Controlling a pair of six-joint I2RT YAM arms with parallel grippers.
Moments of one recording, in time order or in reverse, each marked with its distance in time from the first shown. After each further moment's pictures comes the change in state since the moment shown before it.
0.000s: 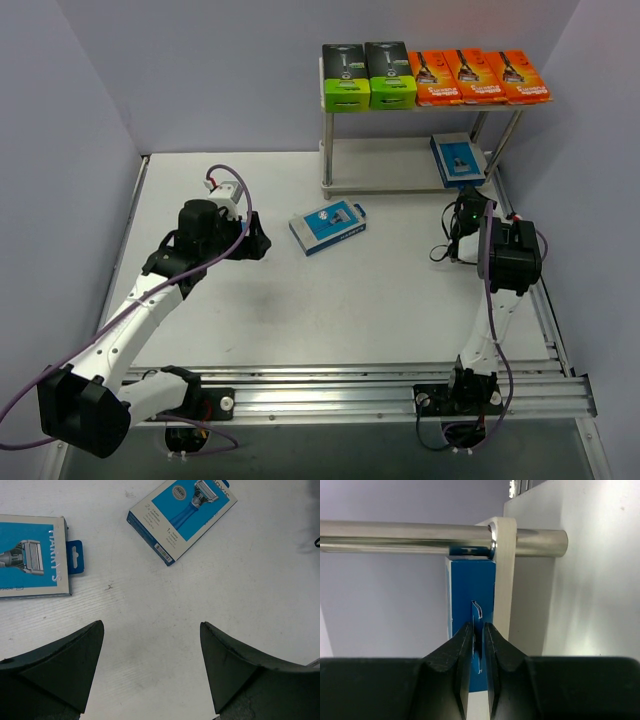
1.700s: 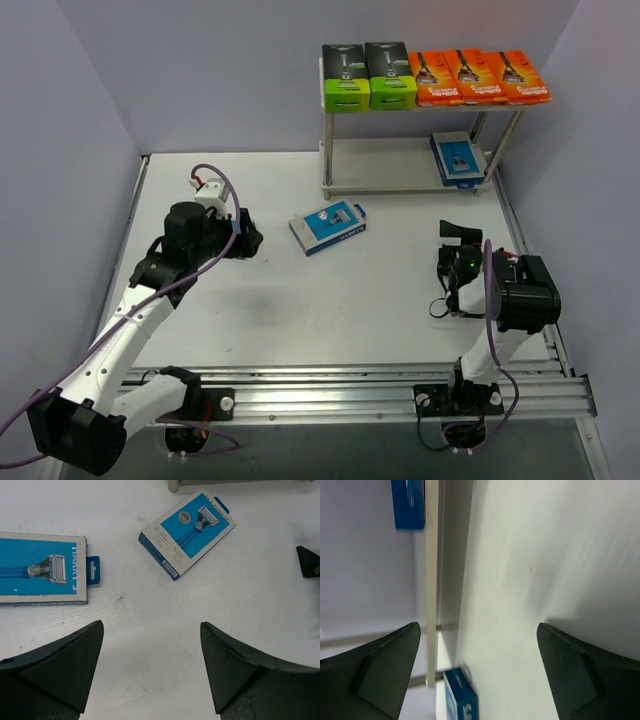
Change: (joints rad) left arm 0.013 -0.087 0.004 -0.005 -0.046 0.007; right arm 0.037 -0.364 -0.599 0.056 -0.241 -0.091
